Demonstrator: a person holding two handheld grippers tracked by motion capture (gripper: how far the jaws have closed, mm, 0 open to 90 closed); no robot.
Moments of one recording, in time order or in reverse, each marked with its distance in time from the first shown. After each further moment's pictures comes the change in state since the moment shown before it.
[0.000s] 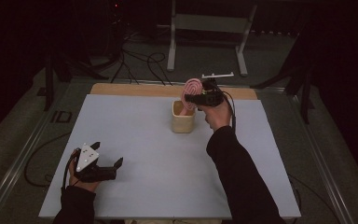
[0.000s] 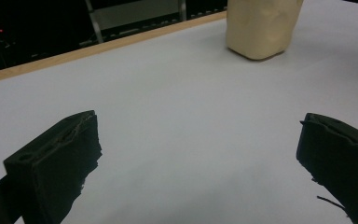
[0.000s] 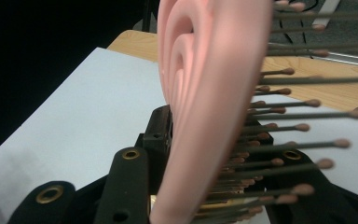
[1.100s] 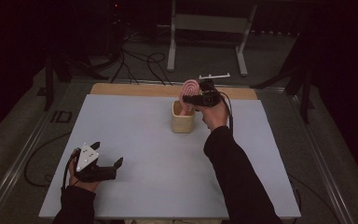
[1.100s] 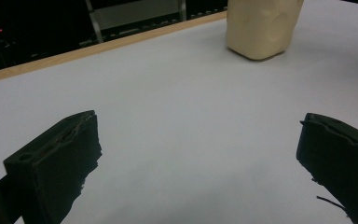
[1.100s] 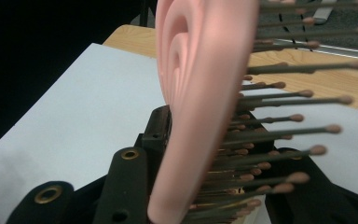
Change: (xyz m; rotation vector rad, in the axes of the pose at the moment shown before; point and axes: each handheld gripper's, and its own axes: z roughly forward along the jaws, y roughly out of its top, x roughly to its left) left arm 0.000 0.000 0.000 -0.001 0.000 -0.001; right arm -0.001 -0.002 0.013 0.020 -0.006 0.009
